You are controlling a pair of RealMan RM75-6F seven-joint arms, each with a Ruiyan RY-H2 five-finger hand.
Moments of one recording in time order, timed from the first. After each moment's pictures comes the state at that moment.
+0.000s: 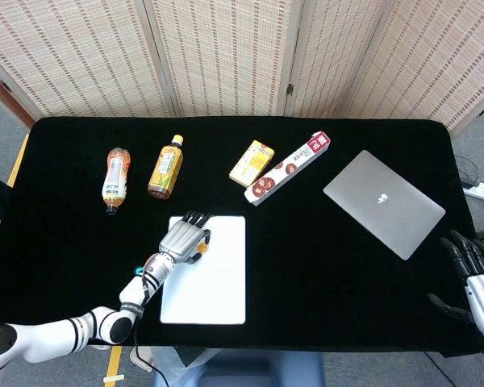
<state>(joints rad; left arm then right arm) -0.85 -1.69 -0.20 -1.30 1.06 0.76 0.45 0.02 -1.07 0.01 -1.51 -1.61 1.58 0.24</state>
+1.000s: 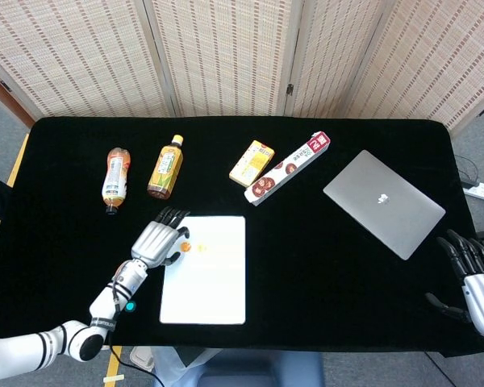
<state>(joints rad) -0.73 -1.53 -0.09 -1.44 1.19 0.98 0.34 0.02 -1.07 0.01 -1.51 -1.63 1.58 0.24</state>
